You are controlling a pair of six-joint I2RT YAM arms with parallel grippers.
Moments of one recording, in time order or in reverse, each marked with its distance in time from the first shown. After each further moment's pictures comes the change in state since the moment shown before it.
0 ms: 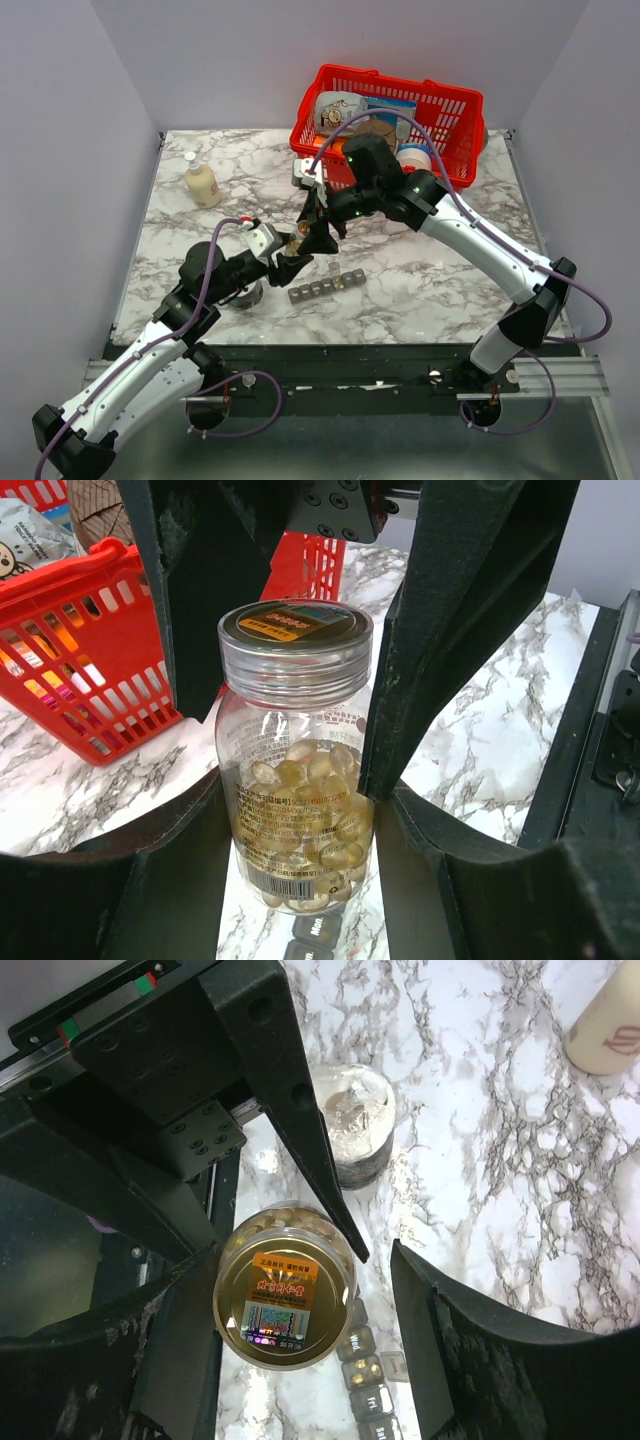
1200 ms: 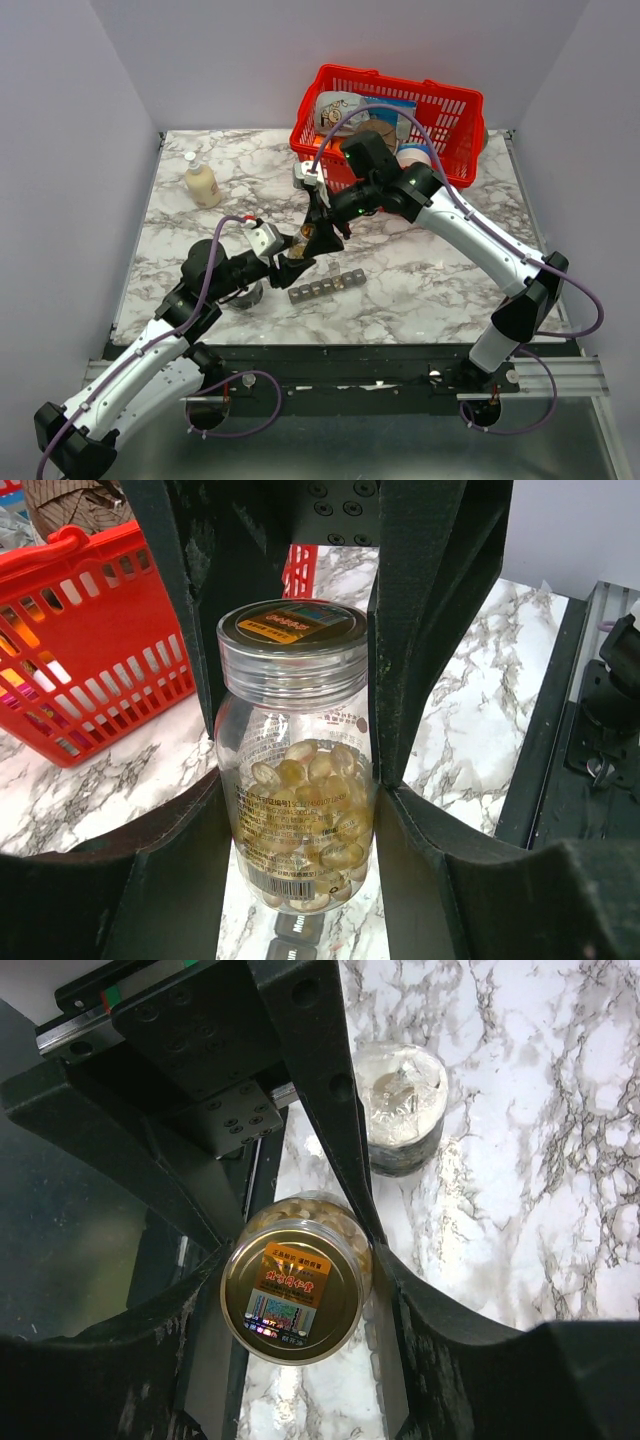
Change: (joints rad) left arm 0.005 0.021 0.000 0.002 0.070 -0.024; right arm -0.022 0.049 0.048 -0.114 -0.138 -0.046
